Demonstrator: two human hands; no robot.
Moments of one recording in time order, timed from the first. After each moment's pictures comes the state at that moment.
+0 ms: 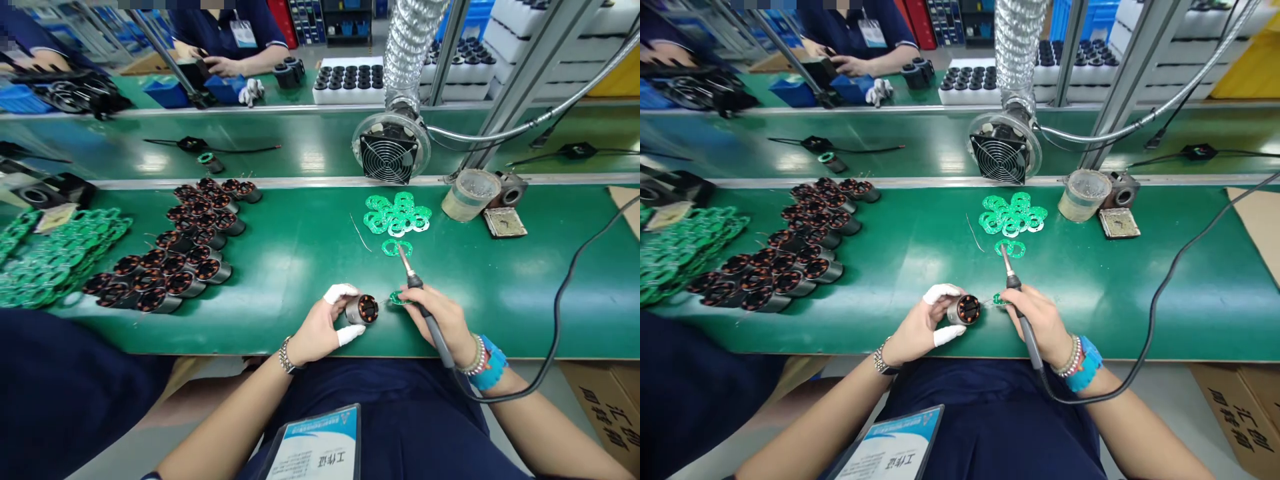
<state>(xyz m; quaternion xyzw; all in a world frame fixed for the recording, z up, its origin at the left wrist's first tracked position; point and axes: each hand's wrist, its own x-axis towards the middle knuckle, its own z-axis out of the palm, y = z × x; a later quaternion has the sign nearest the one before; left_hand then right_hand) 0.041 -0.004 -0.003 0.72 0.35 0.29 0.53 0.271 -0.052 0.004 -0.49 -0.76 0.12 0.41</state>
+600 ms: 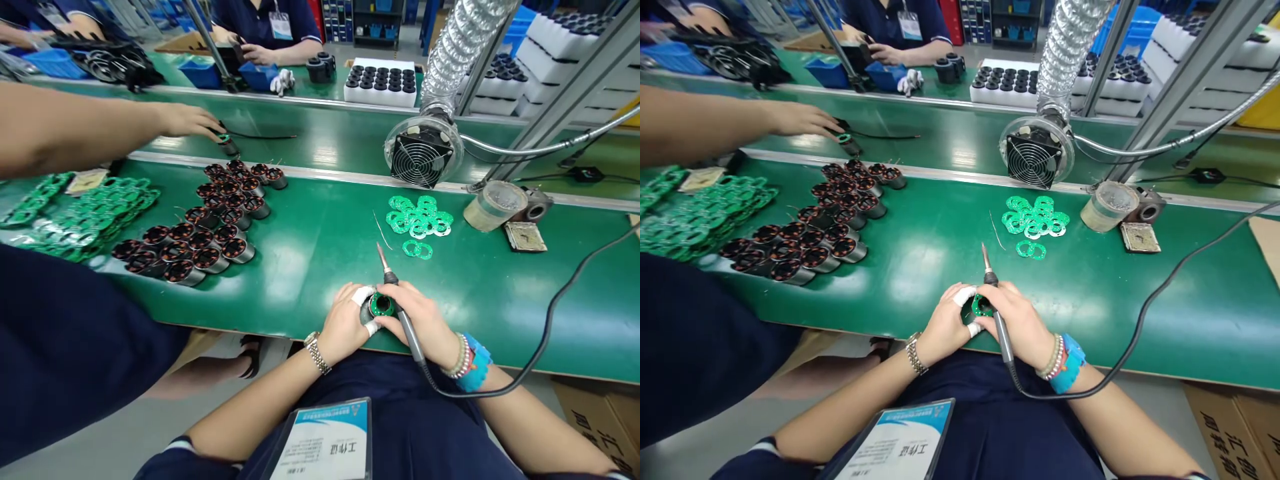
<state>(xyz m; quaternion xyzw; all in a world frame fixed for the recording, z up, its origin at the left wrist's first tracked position) 0.046 -0.016 -0.013 0.82 0.45 0.26 0.25 0.219 -0.034 0.023 -0.43 -0.81 0.22 0.34</state>
